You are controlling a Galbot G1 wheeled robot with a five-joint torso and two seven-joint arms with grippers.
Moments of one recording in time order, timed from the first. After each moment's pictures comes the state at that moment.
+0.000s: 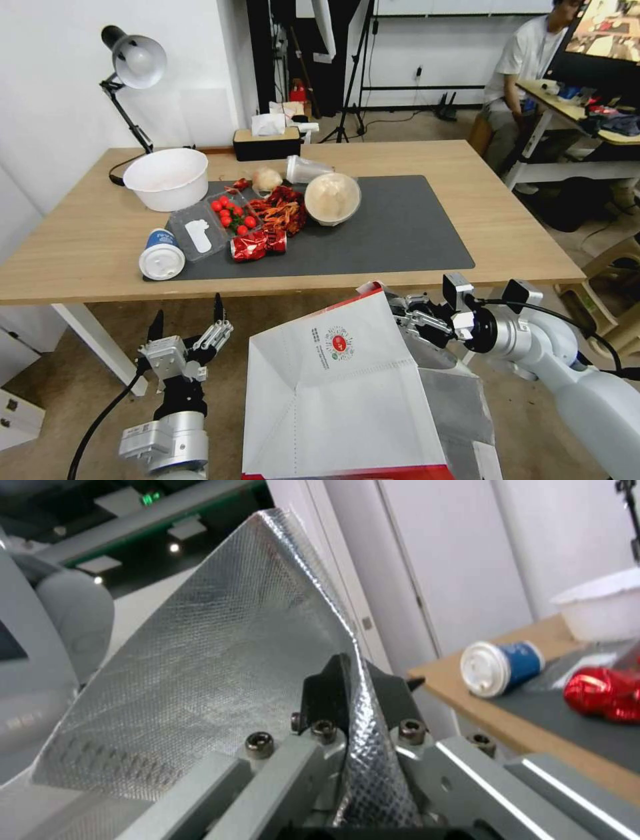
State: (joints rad) left arm 1.84 -1.40 -0.38 -2.30 -0.17 -0.19 -0.41; right arm -1.13 0.77 0.31 1.87 1.16 -0.24 -1.18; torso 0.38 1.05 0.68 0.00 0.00
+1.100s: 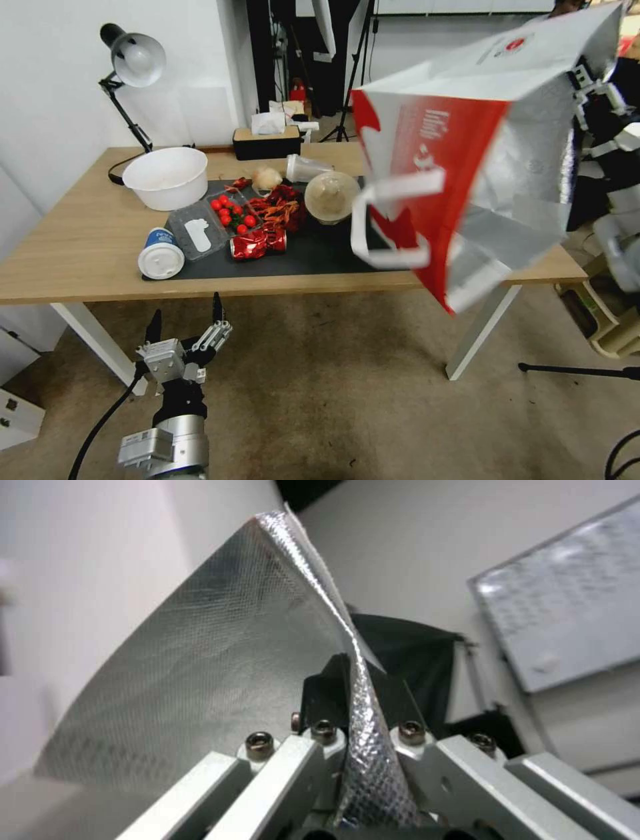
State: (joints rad) left arm 1.86 -1.40 -0.38 -2.31 -0.15 -0.24 -0.42; right arm -0.96 0.67 0.62 1.97 1.43 0.15 -0.06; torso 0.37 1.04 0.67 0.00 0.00
